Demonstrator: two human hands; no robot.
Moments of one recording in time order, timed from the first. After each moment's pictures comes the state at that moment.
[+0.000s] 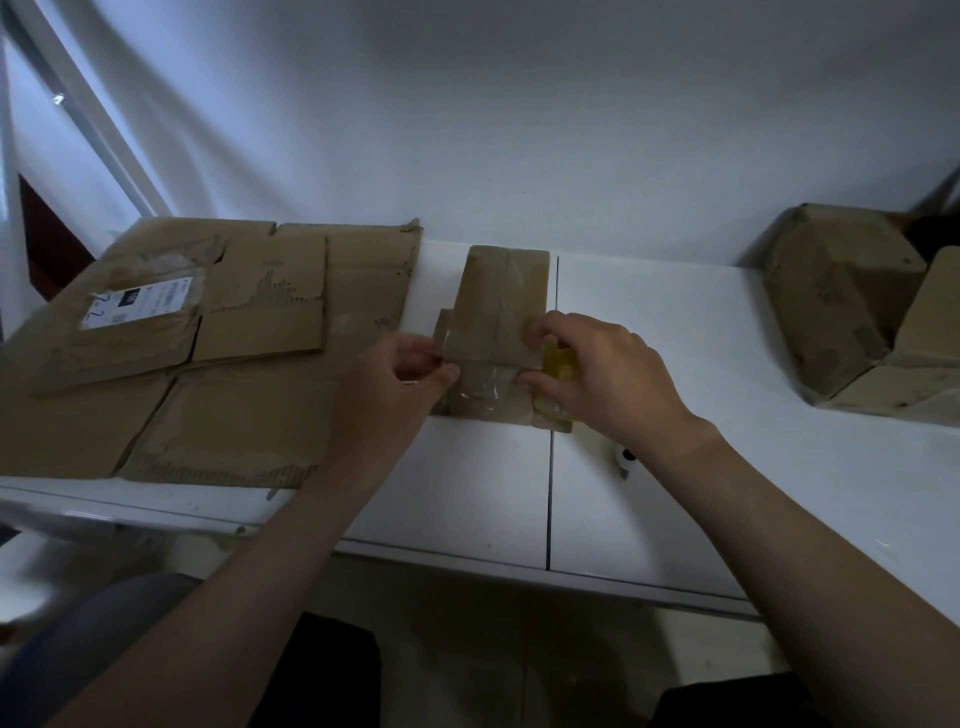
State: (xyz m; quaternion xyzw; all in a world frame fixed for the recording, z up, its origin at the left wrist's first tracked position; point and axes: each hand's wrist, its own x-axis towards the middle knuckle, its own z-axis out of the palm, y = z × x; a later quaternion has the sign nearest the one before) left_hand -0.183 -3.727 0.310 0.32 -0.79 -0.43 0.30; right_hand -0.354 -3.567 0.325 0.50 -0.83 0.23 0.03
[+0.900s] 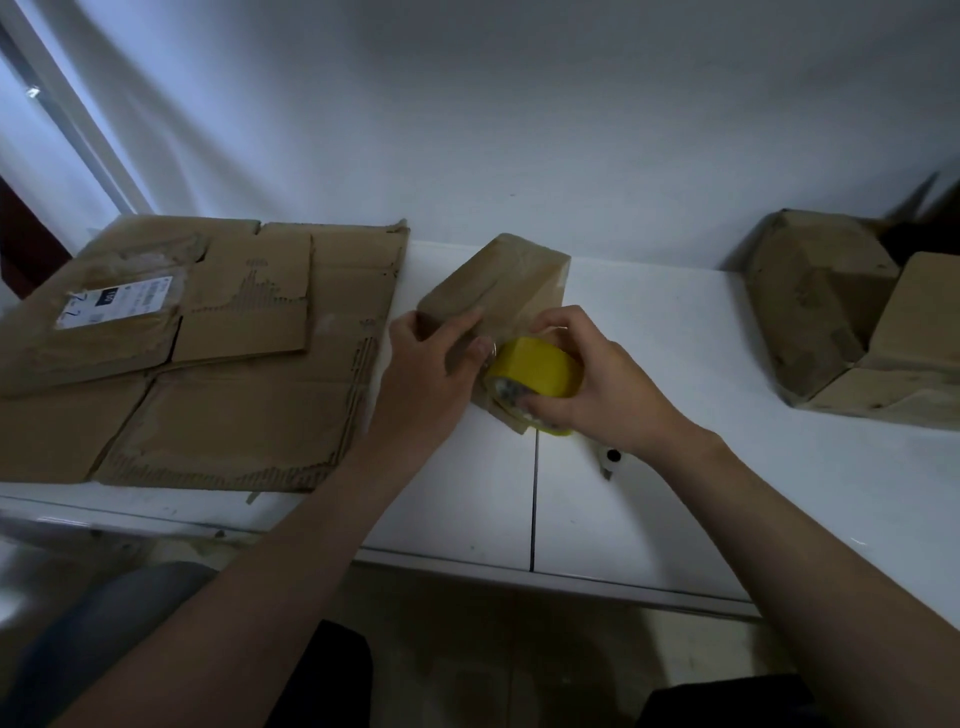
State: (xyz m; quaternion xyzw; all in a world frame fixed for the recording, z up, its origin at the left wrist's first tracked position) left_hand -0.228 -3.713 0.306 0.27 -0.86 -0.35 0.25; right_hand -0.357 -3.550 0.329 0.48 -0.77 0.39 -0.13
